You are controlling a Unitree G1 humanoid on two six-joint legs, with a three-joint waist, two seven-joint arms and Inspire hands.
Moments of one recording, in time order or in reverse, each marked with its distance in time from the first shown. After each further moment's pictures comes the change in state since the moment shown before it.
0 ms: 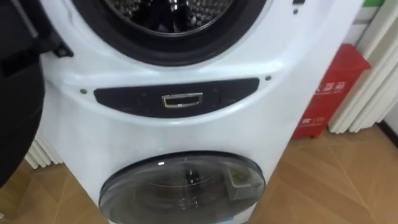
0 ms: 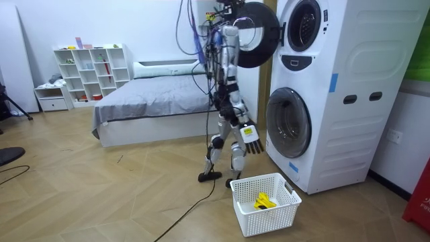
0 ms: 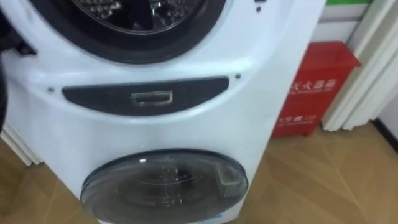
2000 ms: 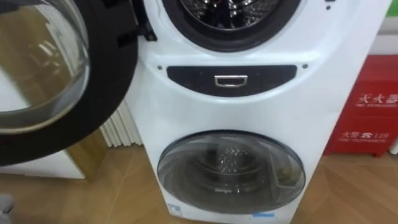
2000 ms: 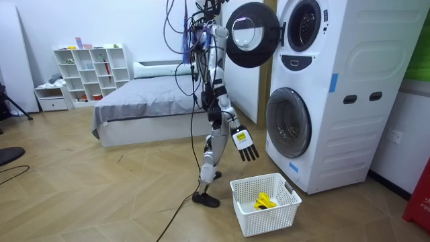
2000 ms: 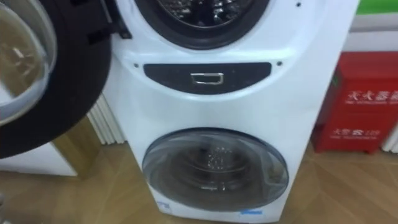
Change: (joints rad) left arm -0.168 0.682 0.637 -0.749 -0.577 0.089 0.370; right arm 0.219 -0.086 -0.296 -0.123 -0.157 -0.021 -0.008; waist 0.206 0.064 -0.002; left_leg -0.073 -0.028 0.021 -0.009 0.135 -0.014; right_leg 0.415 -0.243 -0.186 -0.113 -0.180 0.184
